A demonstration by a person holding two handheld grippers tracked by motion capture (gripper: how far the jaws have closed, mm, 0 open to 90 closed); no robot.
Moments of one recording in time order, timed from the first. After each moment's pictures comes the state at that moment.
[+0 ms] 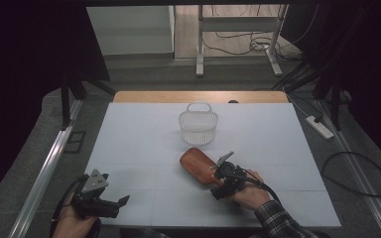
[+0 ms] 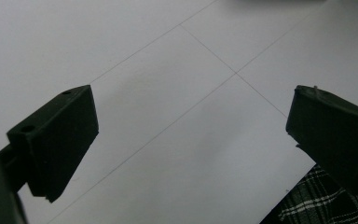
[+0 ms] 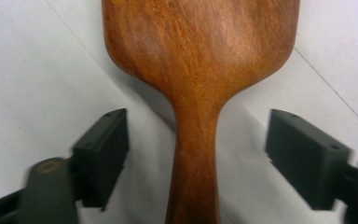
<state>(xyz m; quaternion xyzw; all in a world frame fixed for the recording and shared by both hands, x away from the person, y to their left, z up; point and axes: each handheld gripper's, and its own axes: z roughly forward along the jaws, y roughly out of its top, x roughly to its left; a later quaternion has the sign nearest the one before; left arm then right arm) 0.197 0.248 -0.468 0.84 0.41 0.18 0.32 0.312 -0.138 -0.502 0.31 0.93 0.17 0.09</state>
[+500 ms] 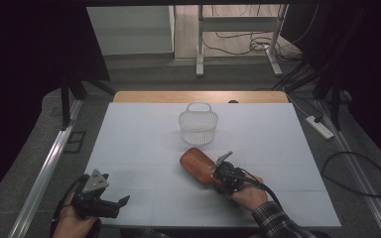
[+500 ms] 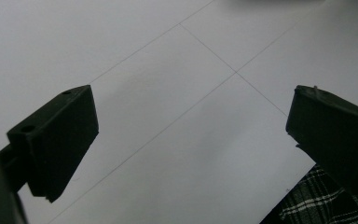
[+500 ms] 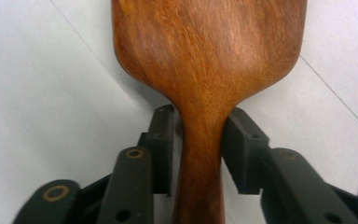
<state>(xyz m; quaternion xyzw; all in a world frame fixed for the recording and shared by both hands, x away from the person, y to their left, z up) 0.197 0.247 -0.468 0.84 0.41 0.18 0.31 0.312 -0.134 -0.501 0.31 0.93 0.17 0.09</state>
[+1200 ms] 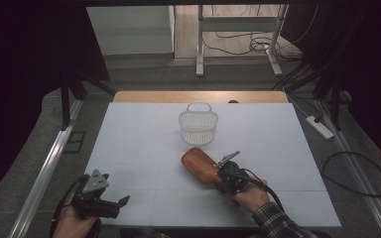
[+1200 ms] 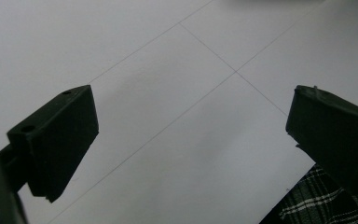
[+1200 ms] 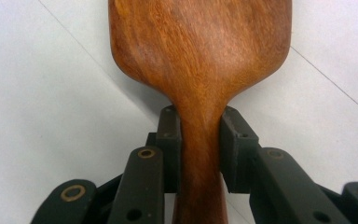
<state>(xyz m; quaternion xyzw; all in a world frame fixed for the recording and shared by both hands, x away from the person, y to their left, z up) 0.198 0.247 -0.468 0.84 0.41 0.18 0.32 0.310 -0.146 -0.497 0.35 0.91 0.21 0.07</state>
